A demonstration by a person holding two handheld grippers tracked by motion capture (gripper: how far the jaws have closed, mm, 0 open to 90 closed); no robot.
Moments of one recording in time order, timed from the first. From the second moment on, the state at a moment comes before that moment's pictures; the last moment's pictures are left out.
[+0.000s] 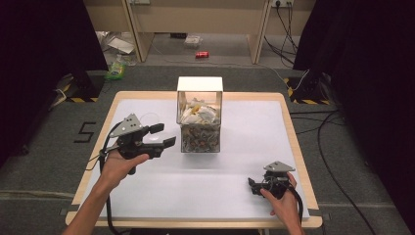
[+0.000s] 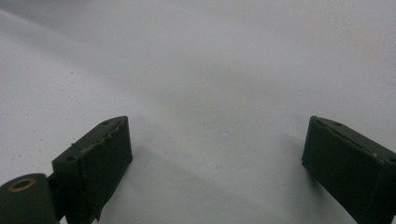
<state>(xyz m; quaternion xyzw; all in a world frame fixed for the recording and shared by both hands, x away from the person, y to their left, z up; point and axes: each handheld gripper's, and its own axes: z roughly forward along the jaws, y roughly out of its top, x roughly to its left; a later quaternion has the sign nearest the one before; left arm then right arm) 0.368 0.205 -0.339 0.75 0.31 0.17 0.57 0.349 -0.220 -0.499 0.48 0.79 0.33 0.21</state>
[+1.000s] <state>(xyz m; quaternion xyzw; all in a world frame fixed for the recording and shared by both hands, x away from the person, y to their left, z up) 0.411 0.148 -0.305 0.76 0.29 0.18 0.55 0.349 -0.220 -0.499 0.48 0.79 0.33 0.20</state>
